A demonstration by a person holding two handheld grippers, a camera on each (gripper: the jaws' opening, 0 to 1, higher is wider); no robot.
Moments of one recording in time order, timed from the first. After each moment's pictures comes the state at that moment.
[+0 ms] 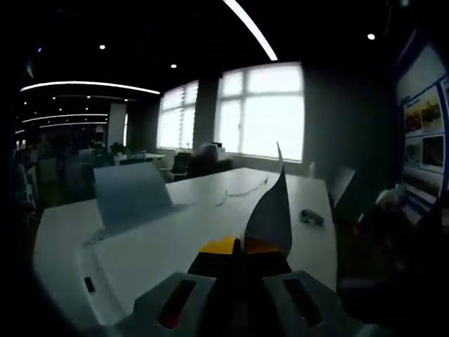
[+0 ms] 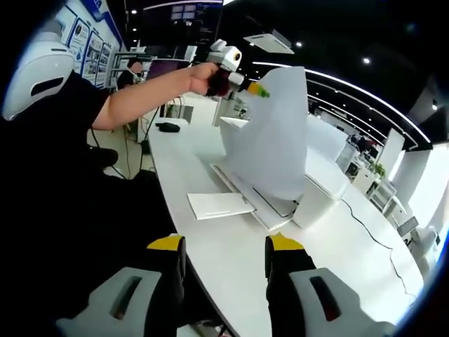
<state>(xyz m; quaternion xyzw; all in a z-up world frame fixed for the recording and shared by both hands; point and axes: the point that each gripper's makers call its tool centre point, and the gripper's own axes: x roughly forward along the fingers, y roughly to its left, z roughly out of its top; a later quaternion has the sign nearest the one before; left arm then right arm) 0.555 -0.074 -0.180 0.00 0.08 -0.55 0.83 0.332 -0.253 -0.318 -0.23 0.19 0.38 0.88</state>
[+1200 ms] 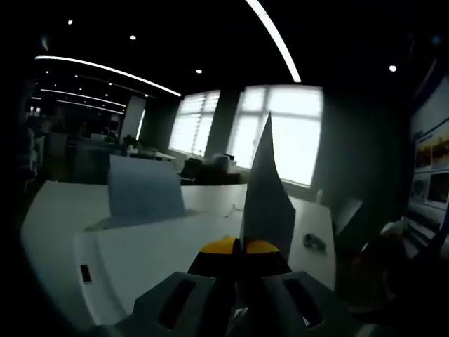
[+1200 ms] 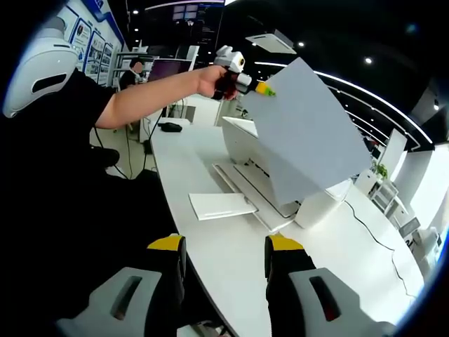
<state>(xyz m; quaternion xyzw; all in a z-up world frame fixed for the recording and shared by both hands) 0.581 -0.061 -0.181 -0.09 0.09 -0.52 0.85 0.332 -0.251 -0.319 -0.23 0.19 0.38 0.87</state>
